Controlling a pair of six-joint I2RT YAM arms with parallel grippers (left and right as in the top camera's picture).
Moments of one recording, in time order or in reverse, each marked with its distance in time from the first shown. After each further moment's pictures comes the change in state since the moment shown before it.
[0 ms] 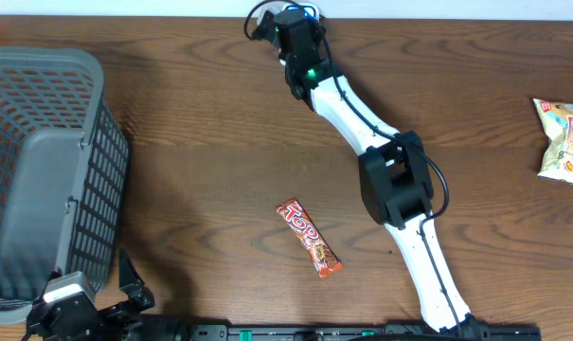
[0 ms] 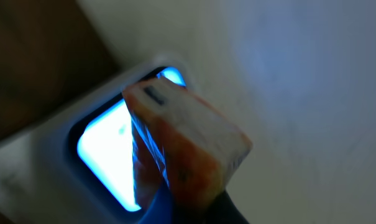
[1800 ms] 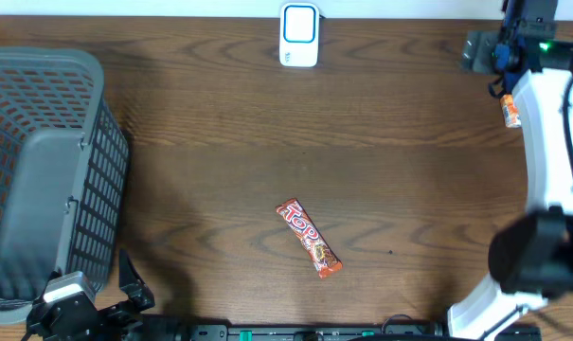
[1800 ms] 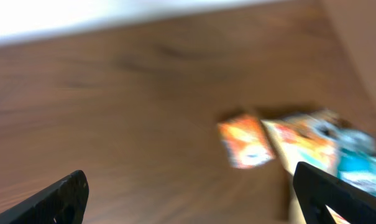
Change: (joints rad) left arm 0.000 0.000 0.000 0.000 0.000 0.000; right arm -0.573 -0.775 -0.435 -0.664 -0.314 0.963
